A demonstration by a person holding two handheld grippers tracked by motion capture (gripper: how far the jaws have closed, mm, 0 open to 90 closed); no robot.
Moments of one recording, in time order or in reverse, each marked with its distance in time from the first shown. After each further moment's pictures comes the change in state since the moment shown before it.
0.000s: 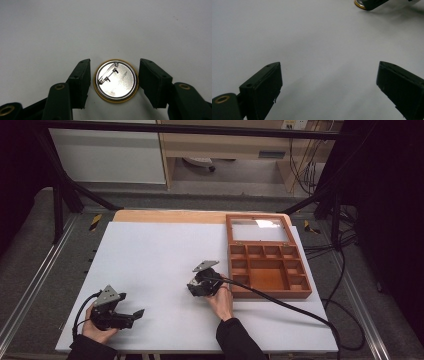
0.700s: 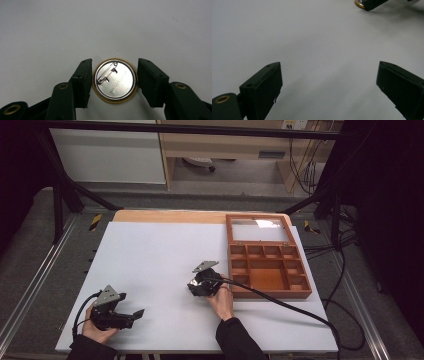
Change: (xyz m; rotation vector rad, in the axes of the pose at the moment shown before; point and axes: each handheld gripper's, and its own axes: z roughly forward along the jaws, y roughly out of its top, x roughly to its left) left arm 0.000 0.000 0.000 0.001 -0.001 -0.001; right arm 0.000 -0.001 0.000 -0.002 -0.007 -0.019
